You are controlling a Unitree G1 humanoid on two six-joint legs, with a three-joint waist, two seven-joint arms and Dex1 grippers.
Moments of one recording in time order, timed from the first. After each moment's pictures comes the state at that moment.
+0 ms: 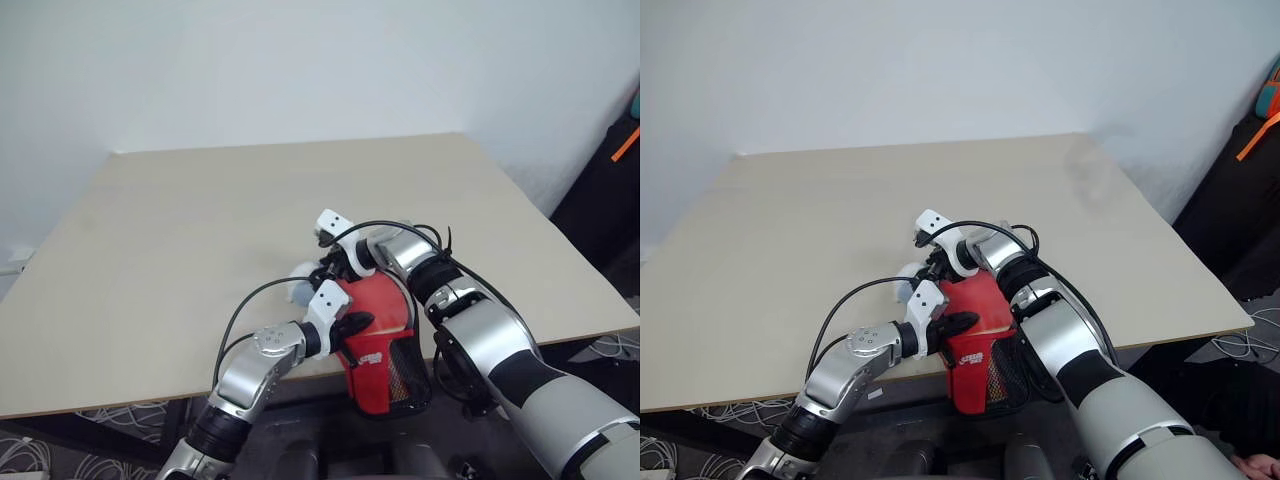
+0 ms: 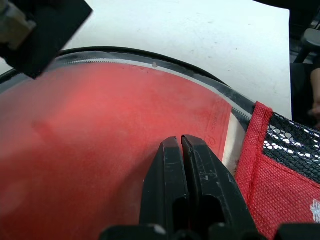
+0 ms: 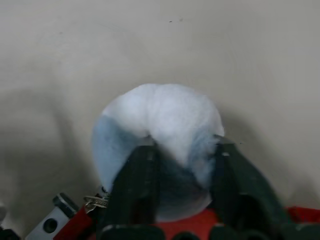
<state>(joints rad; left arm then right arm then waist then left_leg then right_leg) -0.19 0.27 -0.34 -0.09 -0.25 0.49 -0.60 -1.16 0.02 0.29 1.09 -0.08 0.43 1.05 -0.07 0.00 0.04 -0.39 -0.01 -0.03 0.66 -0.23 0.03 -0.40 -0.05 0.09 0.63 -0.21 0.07</state>
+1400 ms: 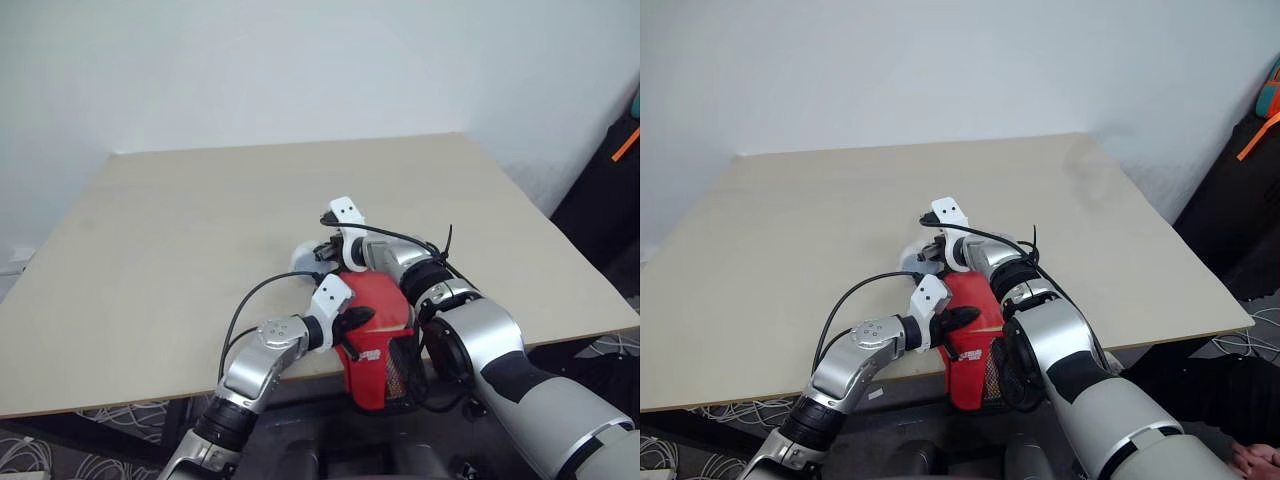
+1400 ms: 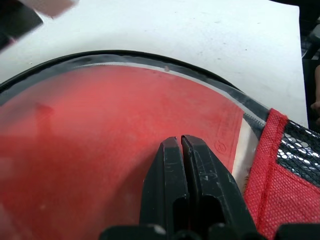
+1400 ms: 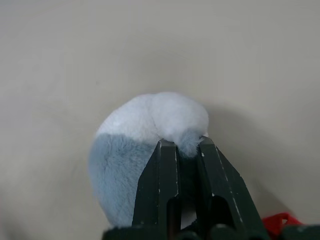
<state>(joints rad) -0.24 0.24 -0.32 -0.03 -0.21 0.49 -0.62 -1.21 0.09 -0.03 1.25 0.04 0.42 0.57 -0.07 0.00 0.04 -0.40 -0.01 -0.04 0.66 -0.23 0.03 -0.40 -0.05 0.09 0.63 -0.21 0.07</state>
